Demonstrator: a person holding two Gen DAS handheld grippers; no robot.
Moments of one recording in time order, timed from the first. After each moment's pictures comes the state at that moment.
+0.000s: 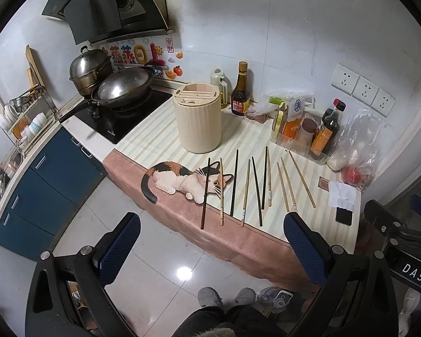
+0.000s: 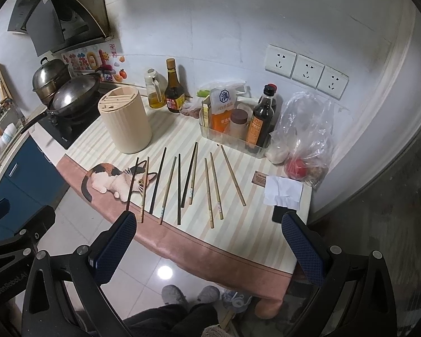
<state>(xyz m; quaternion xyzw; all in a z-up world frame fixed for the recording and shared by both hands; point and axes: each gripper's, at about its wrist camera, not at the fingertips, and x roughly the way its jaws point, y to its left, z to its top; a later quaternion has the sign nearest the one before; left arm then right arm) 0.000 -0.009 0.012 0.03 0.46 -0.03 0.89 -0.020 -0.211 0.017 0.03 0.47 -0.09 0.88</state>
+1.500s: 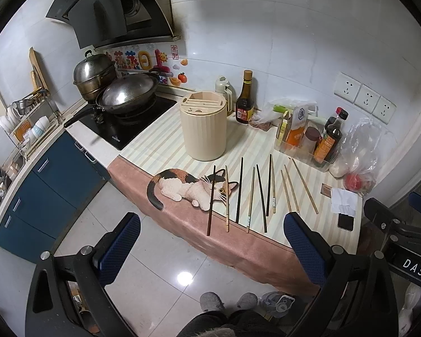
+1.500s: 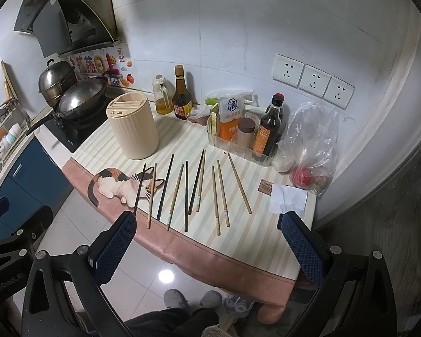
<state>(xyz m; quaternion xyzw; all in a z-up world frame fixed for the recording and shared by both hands) -0.002 0.007 0.024 0.03 0.45 -0.03 0.89 -0.020 -0.203 0.026 0.03 0.46 -0.08 0.88</state>
